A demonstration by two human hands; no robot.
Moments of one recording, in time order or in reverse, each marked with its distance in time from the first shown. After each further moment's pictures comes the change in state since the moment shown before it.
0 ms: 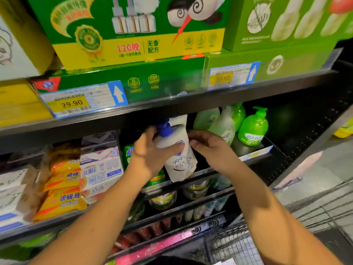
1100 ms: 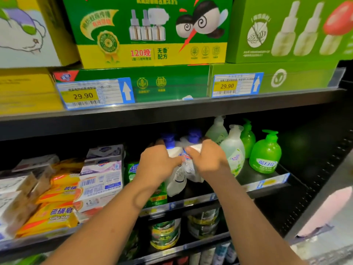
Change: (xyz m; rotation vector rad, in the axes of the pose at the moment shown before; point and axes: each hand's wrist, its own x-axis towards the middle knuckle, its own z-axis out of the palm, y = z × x) left_hand 0.035 -0.020 0.016 0.879 0.128 0.046; right_hand 0.046 0.005 0.025 -0.737 0.391 -0.055
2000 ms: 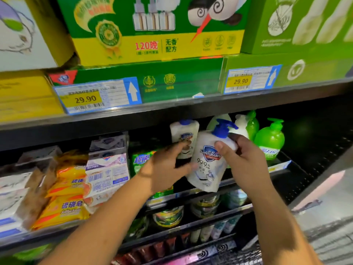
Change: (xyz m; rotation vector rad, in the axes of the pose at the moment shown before) left_hand -0.024 -0.017 -0.014 -0.253 -0.268 0.410; right_hand -0.051 0.015 -0.060 0.652 0.051 0.083
